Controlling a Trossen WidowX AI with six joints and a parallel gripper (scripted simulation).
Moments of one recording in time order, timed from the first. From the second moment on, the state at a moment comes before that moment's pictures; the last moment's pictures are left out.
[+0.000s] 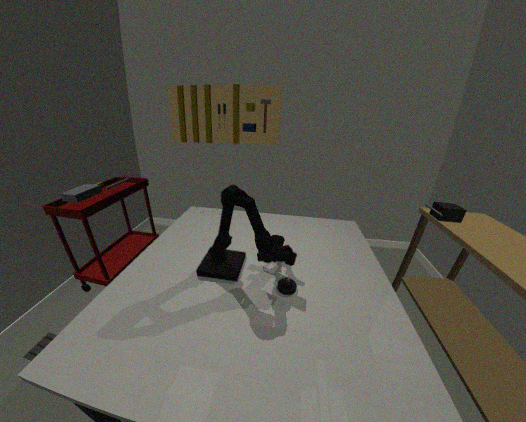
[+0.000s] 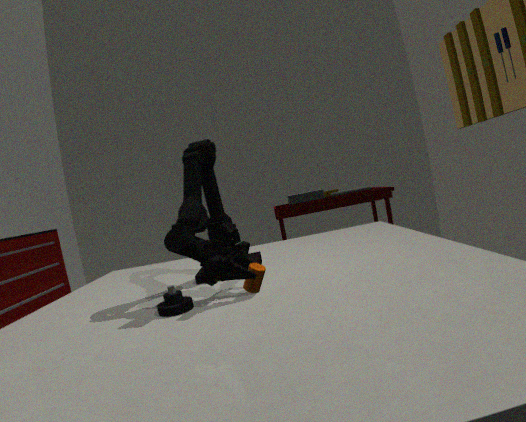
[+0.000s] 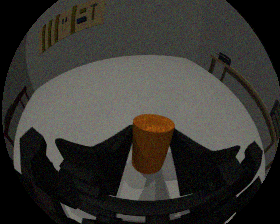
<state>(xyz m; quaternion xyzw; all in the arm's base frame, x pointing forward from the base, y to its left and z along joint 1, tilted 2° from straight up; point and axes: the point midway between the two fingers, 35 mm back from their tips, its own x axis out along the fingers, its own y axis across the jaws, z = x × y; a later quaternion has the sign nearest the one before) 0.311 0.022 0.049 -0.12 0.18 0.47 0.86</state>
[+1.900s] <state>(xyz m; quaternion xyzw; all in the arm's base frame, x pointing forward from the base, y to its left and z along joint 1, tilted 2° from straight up) 0.302 0.009 0.041 -0.06 0.07 0.48 0.87</state>
